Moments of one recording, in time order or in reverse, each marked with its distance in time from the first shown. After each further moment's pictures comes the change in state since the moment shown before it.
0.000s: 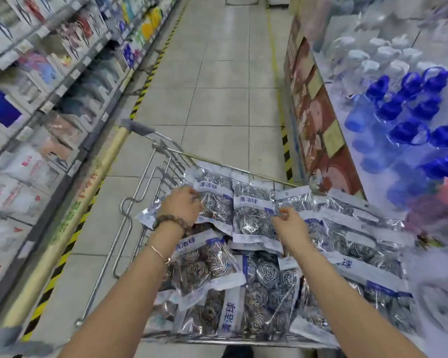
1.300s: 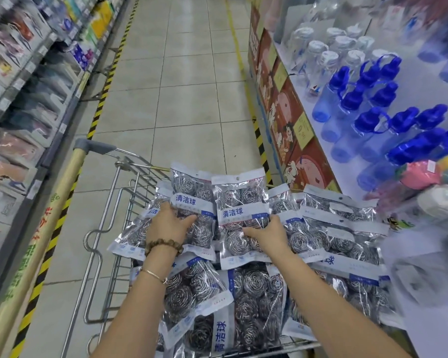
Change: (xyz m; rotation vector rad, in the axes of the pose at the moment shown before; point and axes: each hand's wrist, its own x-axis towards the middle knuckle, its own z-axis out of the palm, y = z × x) left_hand 0.022 0.012 0.034 -0.086 -0.058 -0.163; right_hand 0.010 -0.002 0.004 0.143 0.025 0.215
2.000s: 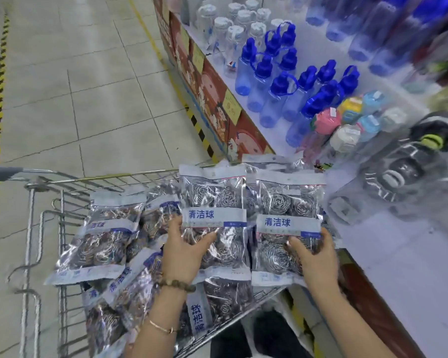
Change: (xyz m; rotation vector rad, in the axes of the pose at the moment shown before) left_hand -0.113 0.033 0.048 -0.537 -0.314 0.300; right_hand -0.129 0.119 -0.090 0.335 0.616 0.047
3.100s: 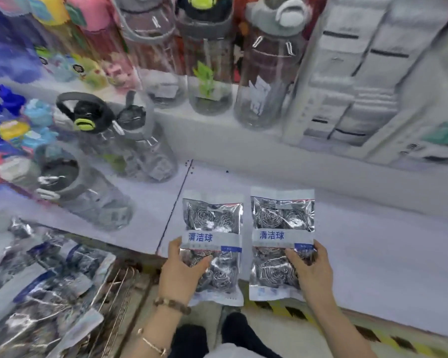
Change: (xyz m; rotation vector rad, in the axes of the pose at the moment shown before) left_hand -0.262 0.059 0.420 0.435 -0.776 0.275; right_hand -0.025 0.279 -0.415 0.315 0.662 0.408
